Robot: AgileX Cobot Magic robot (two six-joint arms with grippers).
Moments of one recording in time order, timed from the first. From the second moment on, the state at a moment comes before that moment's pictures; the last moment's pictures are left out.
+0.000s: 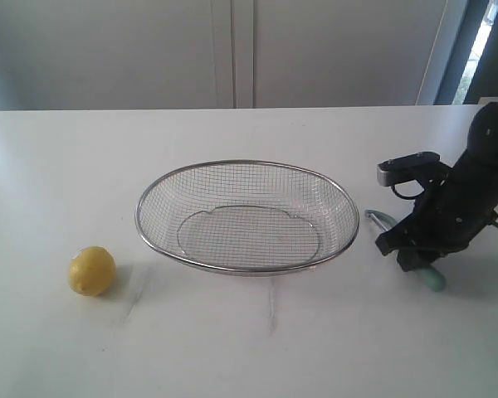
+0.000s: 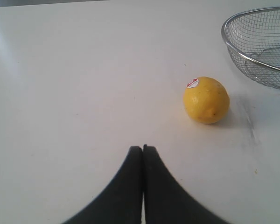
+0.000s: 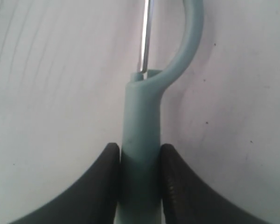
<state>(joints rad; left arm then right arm) -0.03 0.00 0.02 -0.31 0.42 0.32 0.08 1.88 -1.07 0.20 0.68 -0.44</state>
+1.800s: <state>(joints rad) -0.03 0.00 0.02 -0.31 0.42 0.32 0.08 1.57 -1.08 0.93 0.94 -1.05</state>
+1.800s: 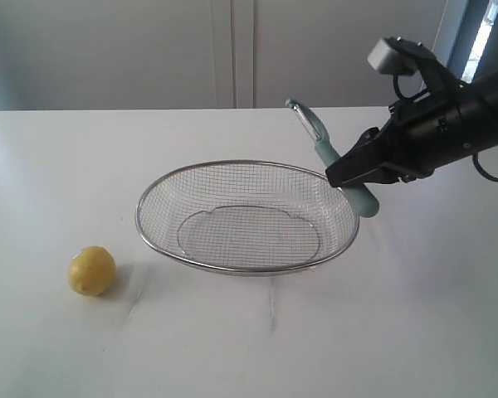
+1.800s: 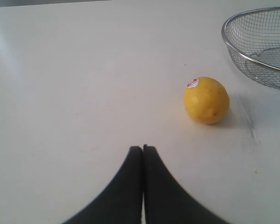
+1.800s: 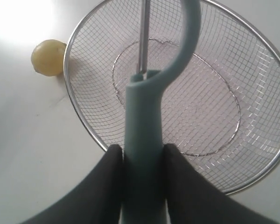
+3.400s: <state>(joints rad) -0.03 0.00 0.02 -0.31 0.42 0.32 0.08 1.57 -1.08 0.94 0.94 -1.06</state>
